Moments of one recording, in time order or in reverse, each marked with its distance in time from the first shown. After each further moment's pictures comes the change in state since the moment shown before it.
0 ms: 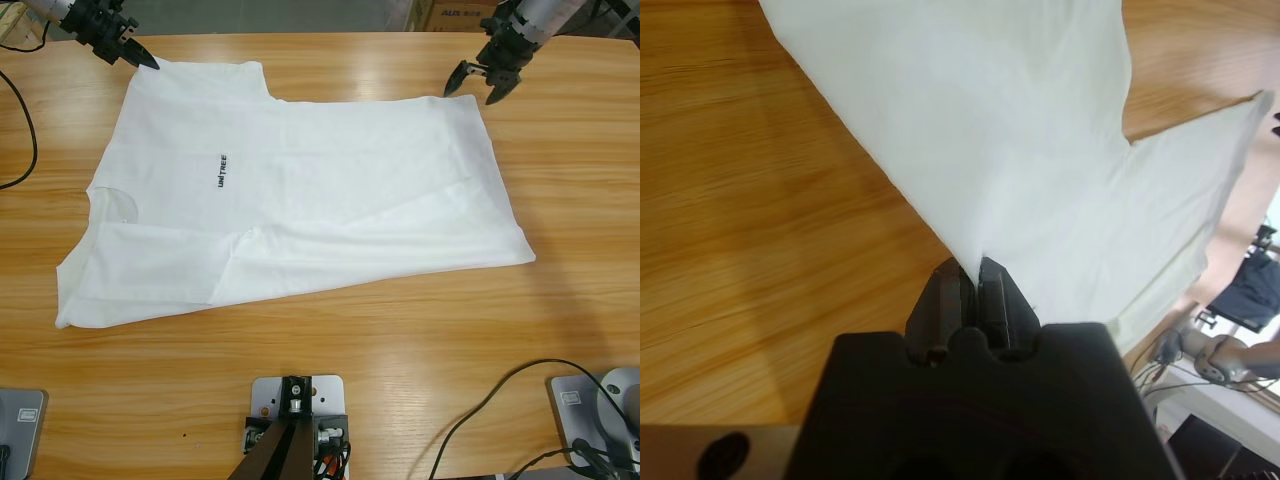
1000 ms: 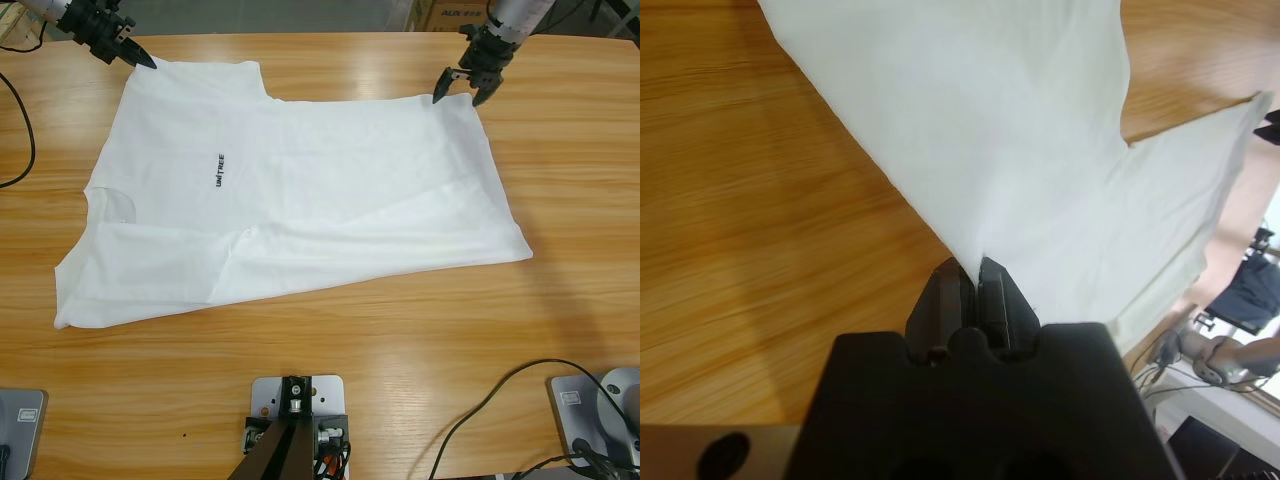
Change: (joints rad) arm 0 0.009 0.000 0.000 0.000 -0.002 0.002; arm 1 0.057 0.128 -0.254 0.186 -0.058 0.000
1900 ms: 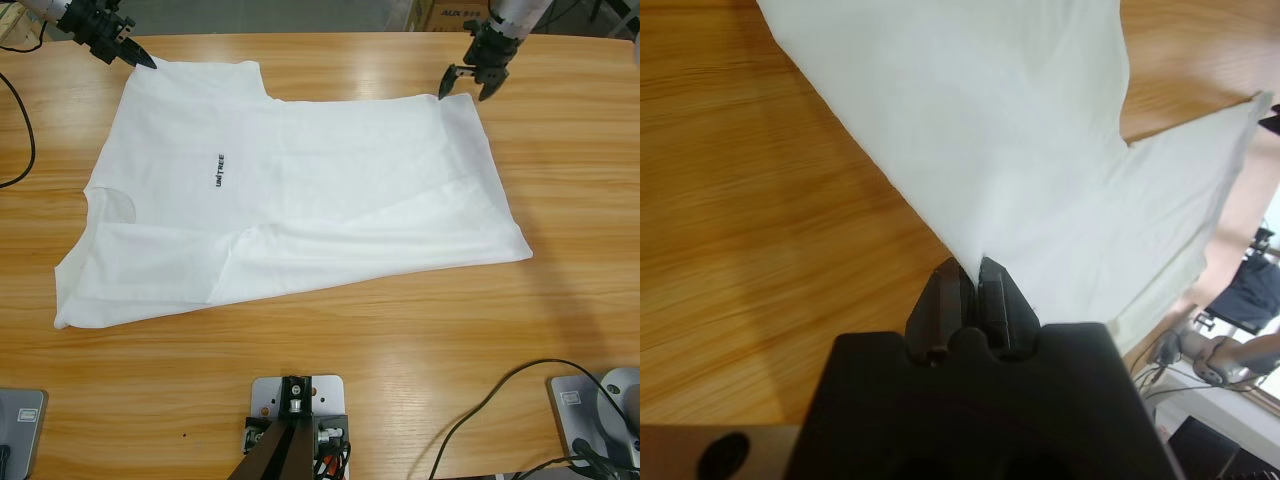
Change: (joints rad) arm 0 0.000 0.000 0.000 0.000 0.000 0.000; arm 1 -0.009 0.078 -0.174 0.101 -0.055 -0.008
